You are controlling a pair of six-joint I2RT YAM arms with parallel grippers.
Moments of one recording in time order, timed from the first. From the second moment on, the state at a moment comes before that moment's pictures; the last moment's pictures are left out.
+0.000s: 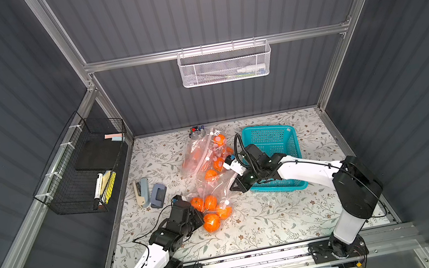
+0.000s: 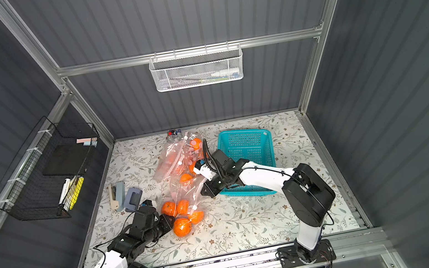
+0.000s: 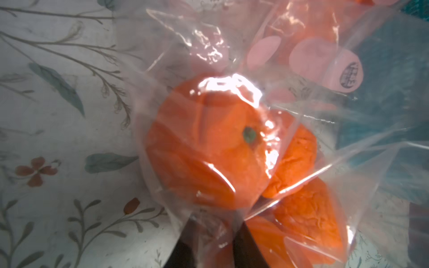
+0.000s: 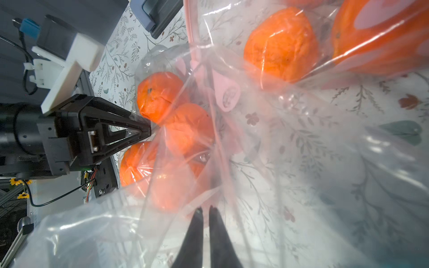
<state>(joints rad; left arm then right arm) -0.46 0.76 0.30 -0.40 0.04 -0.84 0.73 1.72 1.16 -0.36 -0.54 0.14</state>
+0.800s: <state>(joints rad) -0.46 1.00 0.98 -0.90 0.05 -0.39 0.76 1.80 1.15 -0.34 -0.45 0.05</state>
